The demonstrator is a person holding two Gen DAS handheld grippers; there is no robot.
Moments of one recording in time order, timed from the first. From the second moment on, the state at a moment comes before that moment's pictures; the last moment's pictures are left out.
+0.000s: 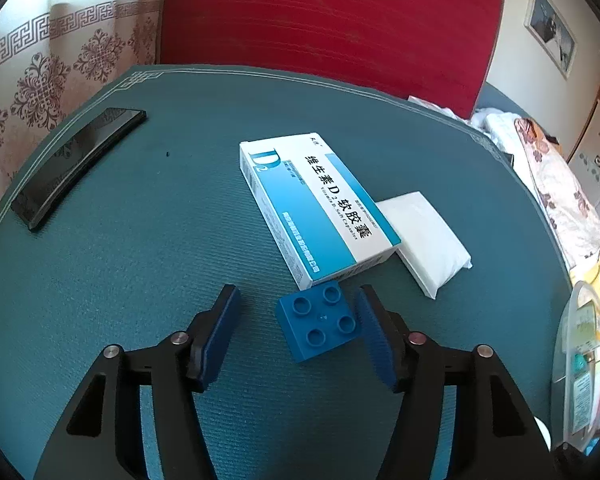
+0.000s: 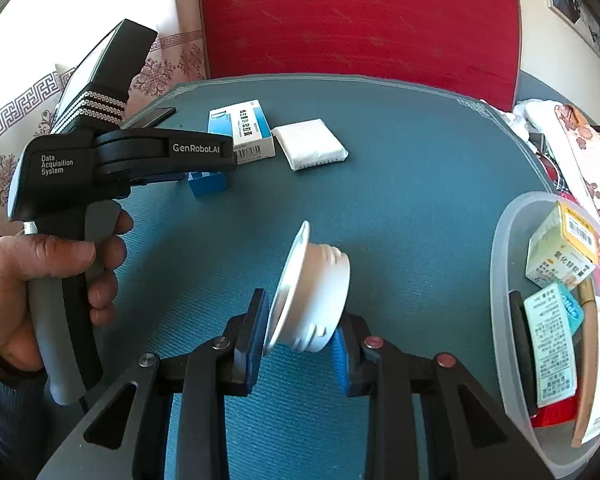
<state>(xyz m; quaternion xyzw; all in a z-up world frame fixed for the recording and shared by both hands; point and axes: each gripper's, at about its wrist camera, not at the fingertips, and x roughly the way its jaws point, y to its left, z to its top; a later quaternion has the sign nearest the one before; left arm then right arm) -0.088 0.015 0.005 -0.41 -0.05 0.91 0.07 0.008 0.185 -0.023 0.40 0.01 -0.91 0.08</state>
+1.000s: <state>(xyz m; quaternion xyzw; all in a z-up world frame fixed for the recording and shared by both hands) -0.089 0.000 0.010 -0.41 -0.09 0.90 0.07 0.012 0.178 -0.020 0.39 0.02 -0.92 0.08</state>
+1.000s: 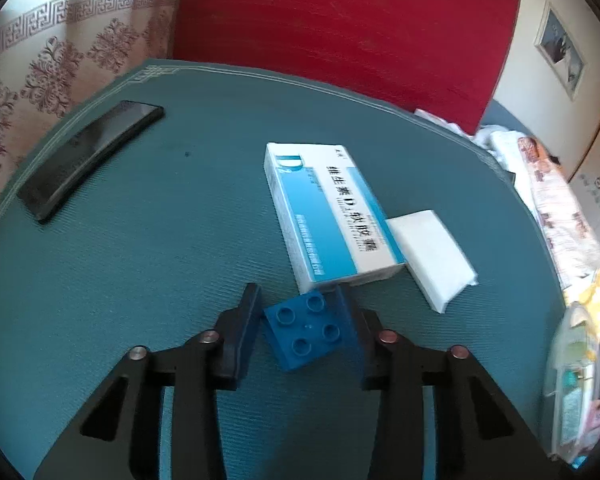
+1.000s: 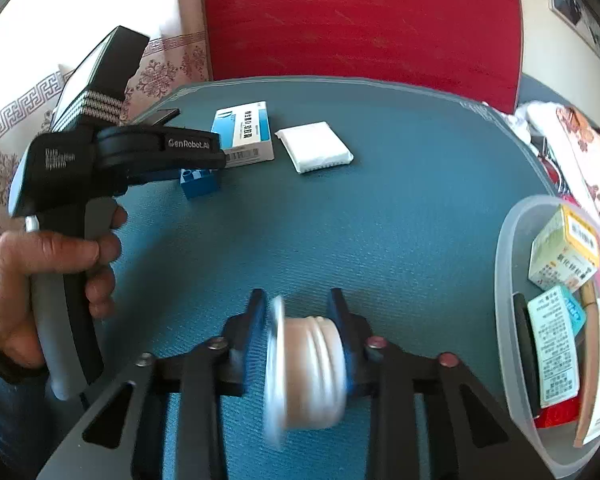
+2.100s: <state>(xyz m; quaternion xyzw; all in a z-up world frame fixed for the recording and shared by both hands) -0.050 0.042 0.049 -0.35 -0.06 0.92 0.16 0.054 0.240 0.038 0.31 -0.03 -0.95 0.00</state>
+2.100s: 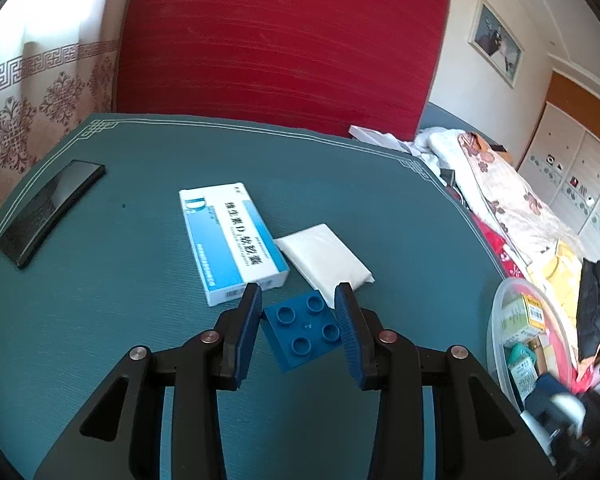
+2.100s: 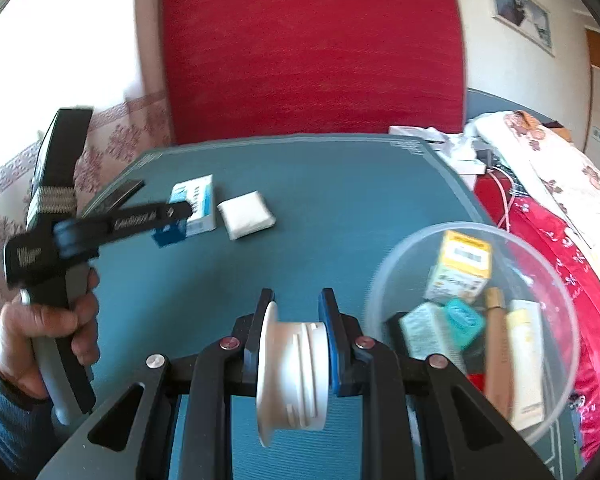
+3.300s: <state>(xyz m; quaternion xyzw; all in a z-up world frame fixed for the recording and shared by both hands) 0.025 0.141 0.061 -0.35 0.01 0.90 0.27 0.081 0.387 0.036 0.29 -0.14 -0.94 -0.10</state>
